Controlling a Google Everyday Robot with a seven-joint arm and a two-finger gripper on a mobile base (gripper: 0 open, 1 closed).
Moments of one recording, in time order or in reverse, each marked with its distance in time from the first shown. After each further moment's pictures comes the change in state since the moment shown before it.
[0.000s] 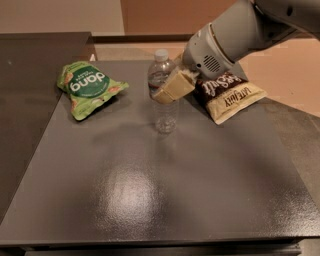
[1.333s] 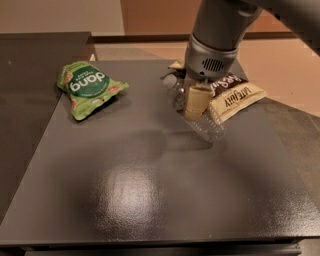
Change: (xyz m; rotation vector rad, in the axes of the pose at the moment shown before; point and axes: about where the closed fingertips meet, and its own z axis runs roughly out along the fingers) arm 0.063 0.018 -0.027 -0.036 0.598 -0.111
